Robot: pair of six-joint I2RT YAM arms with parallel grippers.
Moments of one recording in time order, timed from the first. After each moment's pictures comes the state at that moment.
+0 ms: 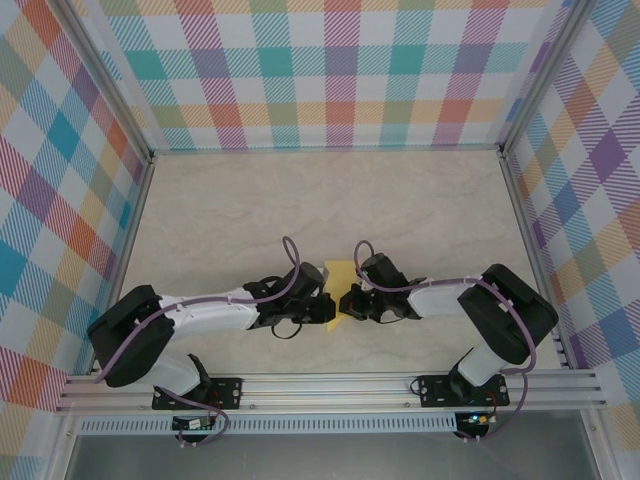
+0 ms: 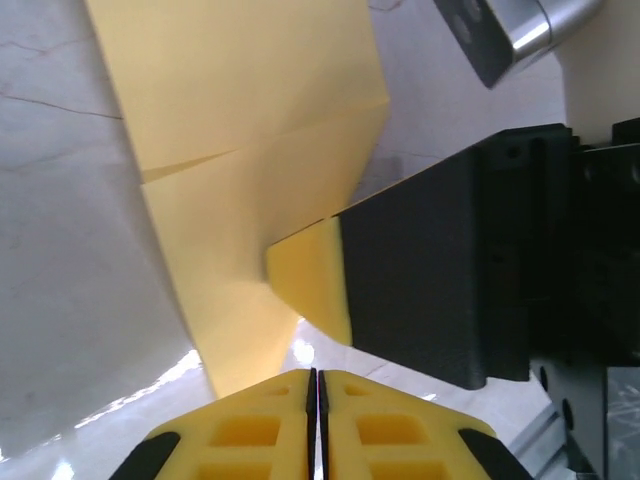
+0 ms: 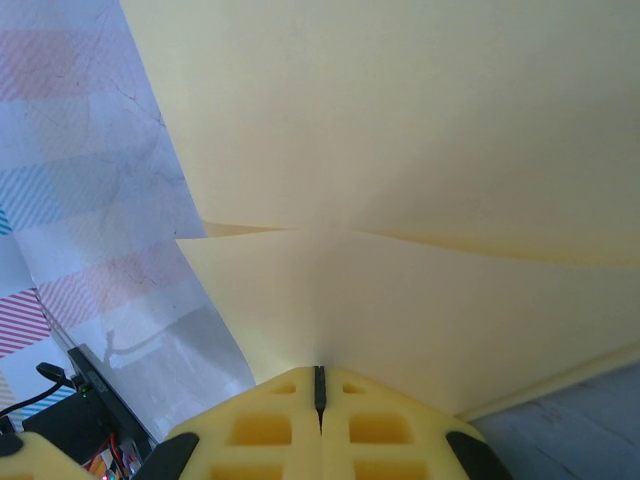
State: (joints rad) left arm -0.96 1.46 0.70 -0.12 0.16 -0.89; right arm 0.73 1.58 0.53 0.12 -0.47 1.03
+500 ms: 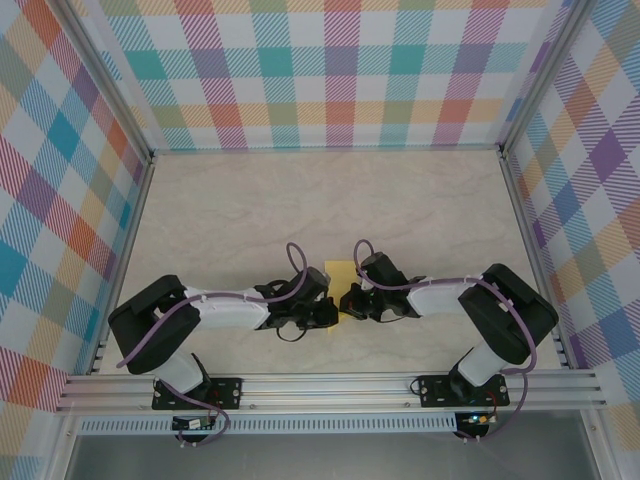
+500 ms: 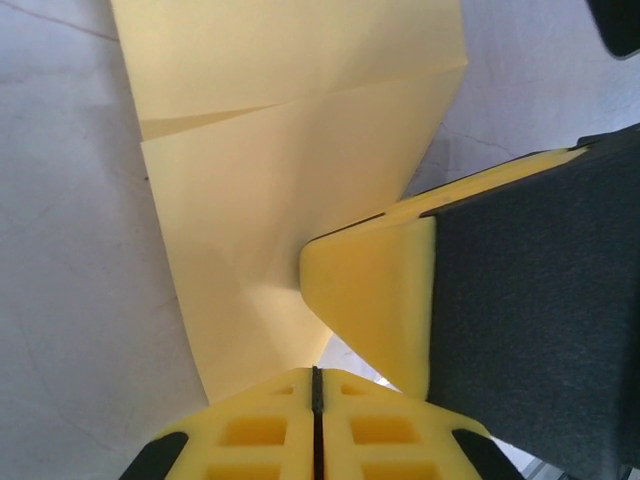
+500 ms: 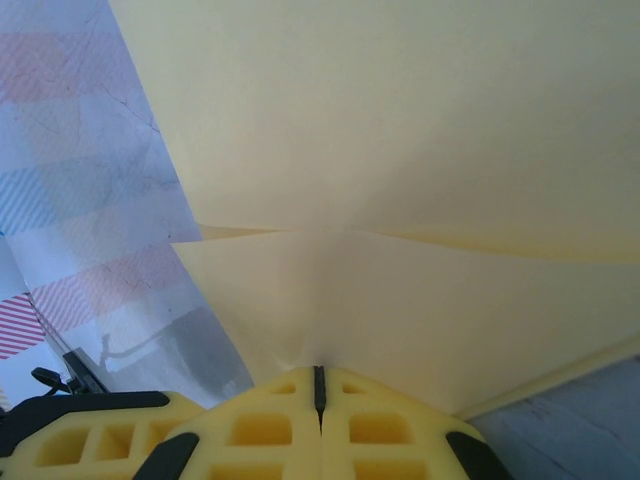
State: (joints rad) left arm -0.96 1.57 0.67 -0.02 0.20 -0.97; right arm 0.73 1.58 0.55 0.09 -0.46 1.03
